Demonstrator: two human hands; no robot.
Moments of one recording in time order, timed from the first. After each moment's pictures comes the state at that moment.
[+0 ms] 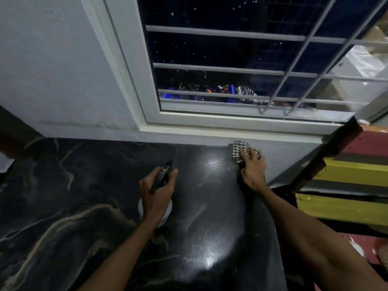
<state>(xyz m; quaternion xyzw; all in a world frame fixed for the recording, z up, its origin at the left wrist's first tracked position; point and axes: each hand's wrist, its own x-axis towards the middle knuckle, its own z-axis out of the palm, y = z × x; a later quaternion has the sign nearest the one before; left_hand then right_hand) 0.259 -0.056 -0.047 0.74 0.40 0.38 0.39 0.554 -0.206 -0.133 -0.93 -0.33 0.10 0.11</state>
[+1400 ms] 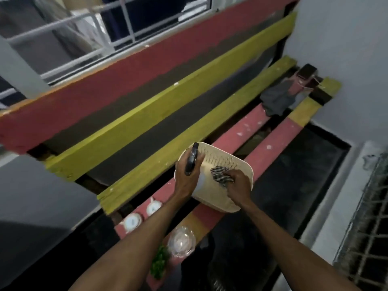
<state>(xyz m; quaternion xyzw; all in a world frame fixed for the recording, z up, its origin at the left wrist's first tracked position) 0.757 -0.784 -0.152 0.78 0.00 0.08 0.62 0.734 -0.964 -0.218 -0.90 0.13 0.05 0.42</state>
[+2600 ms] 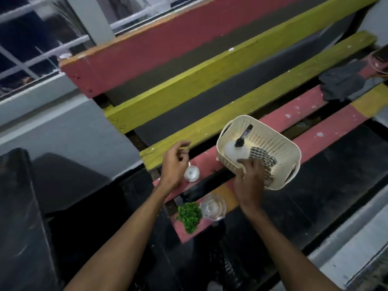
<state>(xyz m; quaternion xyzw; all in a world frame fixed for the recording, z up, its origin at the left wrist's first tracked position) 0.674 -0.630 -0.180 0.85 0.12 0.05 0.50 0.656 -0.850 -0.191 -0.93 0.05 -0.11 0.35</state>
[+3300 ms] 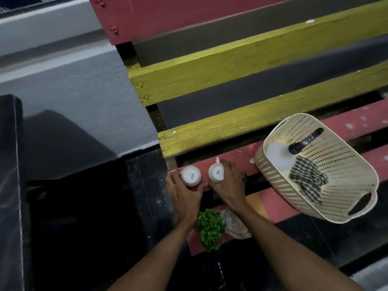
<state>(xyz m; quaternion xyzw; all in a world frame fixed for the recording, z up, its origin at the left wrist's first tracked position) 0.596 -0.617 -0.342 0.81 0.41 0.11 0.41 0.683 -0.731 -0.361 -0.95 -0.12 0.10 0.29</state>
